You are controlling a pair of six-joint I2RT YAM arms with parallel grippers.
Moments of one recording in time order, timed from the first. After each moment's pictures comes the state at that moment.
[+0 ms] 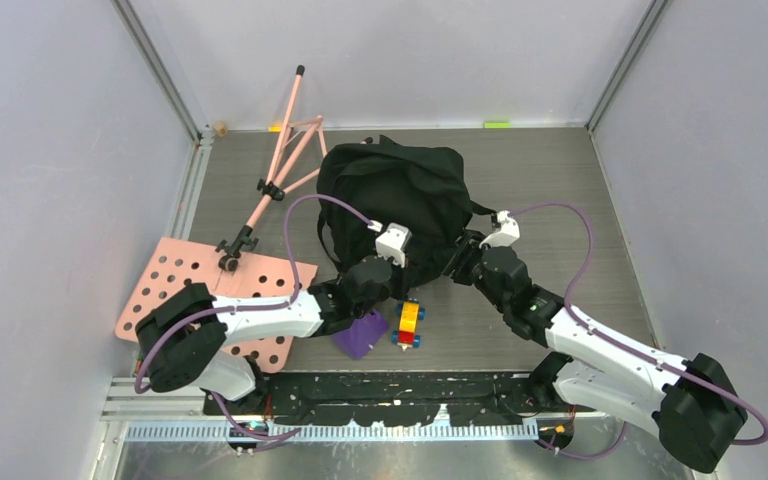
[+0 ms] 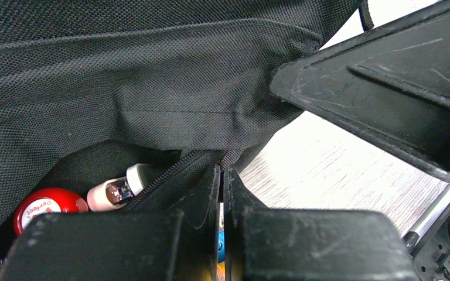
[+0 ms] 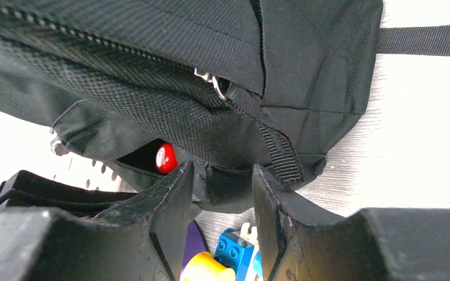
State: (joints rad) left arm -1.05 1.43 0.69 0.38 -0.33 -0.43; right arm 0.72 0.93 0.45 0.14 0.27 0.82
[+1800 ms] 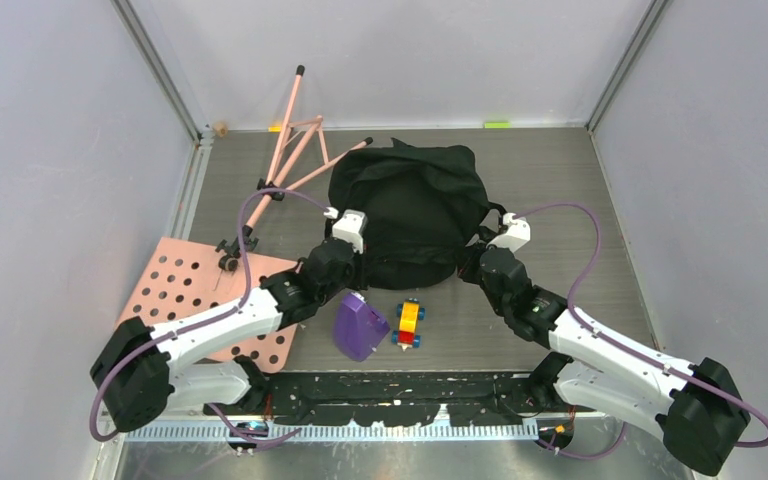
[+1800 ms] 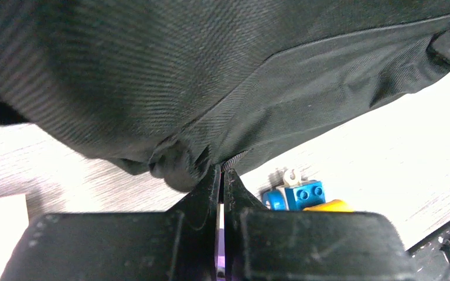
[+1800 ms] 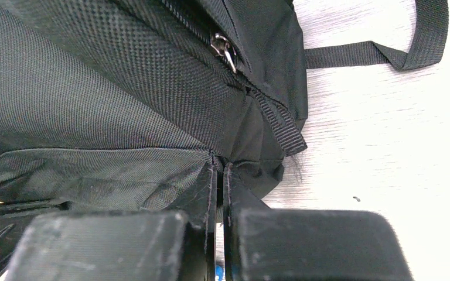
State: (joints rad) left arm -0.86 1.17 0.69 -0.03 -0.27 -0.44; right arm 0.73 0.90 0.47 0.02 0.51 0.73
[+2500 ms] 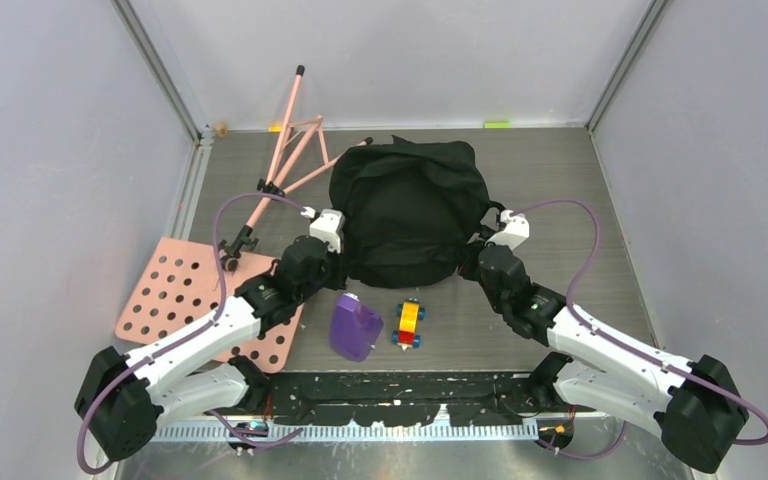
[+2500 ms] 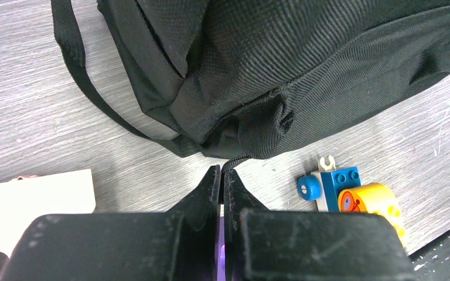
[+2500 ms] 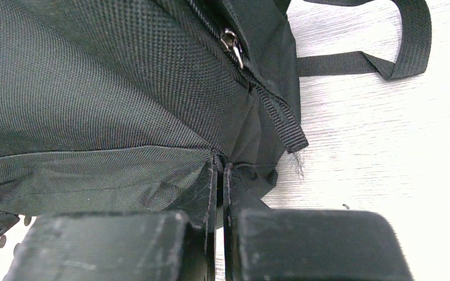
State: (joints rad) left arm -0.74 1.02 0.63 -0.13 -0.20 -0.37; right arm 0.73 0.92 0.49 0.02 0.53 0.68
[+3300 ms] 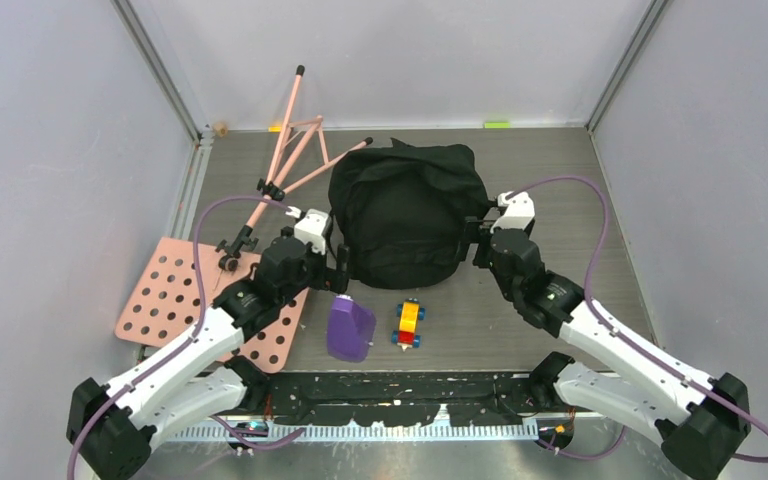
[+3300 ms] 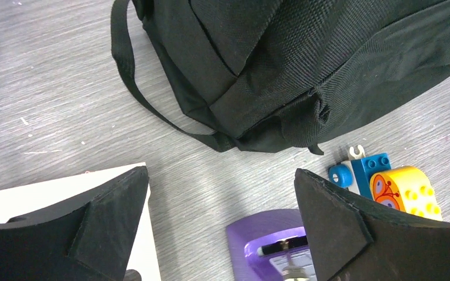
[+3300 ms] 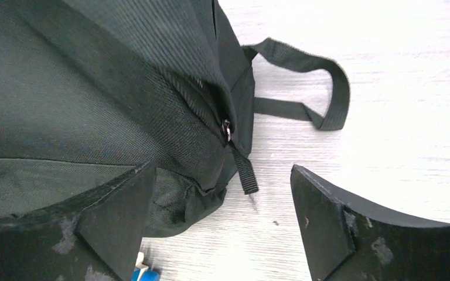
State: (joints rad) left arm -0.67 0.88 0.62 -0.22 -0.15 -0.22; right arm 0.69 0.89 0.64 -0.16 0.53 0.40
